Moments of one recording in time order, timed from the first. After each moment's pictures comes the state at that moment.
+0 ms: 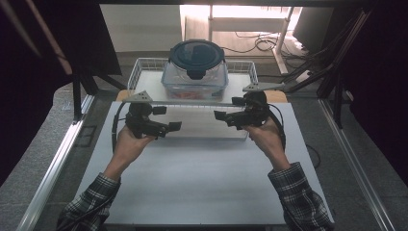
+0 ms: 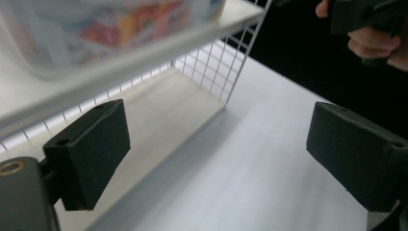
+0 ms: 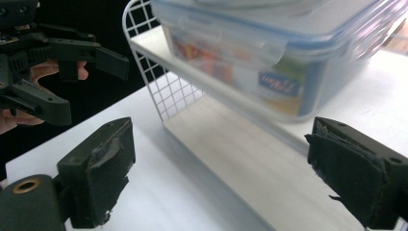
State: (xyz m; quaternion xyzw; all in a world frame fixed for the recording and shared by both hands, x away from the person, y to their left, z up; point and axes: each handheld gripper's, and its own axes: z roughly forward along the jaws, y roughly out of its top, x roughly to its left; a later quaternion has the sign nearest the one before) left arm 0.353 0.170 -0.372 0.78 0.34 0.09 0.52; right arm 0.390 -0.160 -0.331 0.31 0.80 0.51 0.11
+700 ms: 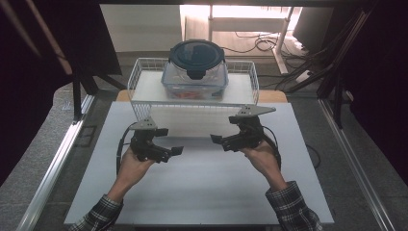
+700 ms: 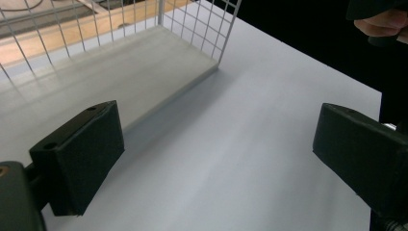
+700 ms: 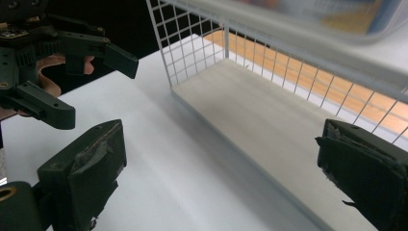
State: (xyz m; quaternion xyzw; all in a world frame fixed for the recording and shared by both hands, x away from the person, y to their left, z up) left arm 0.321 0.161 -0.431 0.79 0.34 0.07 0.51; right arm 0.358 -0.156 -0.379 0.28 0.82 0.49 0.12
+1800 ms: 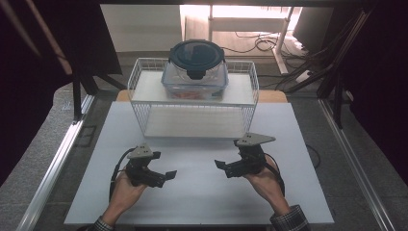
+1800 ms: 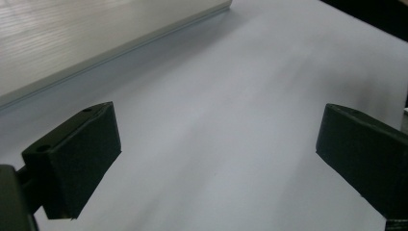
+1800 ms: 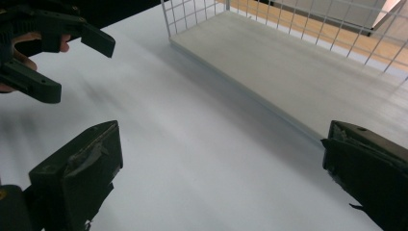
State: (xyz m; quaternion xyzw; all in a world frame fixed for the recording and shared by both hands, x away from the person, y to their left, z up) left arm 0.277 0.173 -0.488 0.80 0.37 0.08 0.47; right arm 0.315 -0.172 -0.432 0.29 0.83 0.46 0.13
